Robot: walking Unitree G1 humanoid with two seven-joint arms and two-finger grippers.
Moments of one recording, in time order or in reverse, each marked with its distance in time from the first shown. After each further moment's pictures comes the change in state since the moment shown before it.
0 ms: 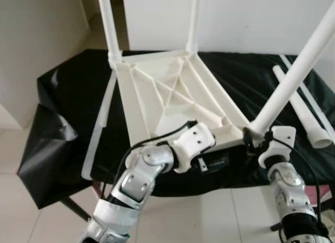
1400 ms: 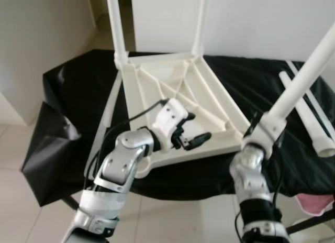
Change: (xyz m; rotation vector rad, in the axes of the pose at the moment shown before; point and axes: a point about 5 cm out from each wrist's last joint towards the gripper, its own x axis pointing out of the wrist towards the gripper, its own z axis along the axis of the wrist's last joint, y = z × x) left arm -0.030 0.041 0.009 -0.104 -0.080 0.134; right arm 0.012 0.048 0.021 0.086 -0.010 -0.729
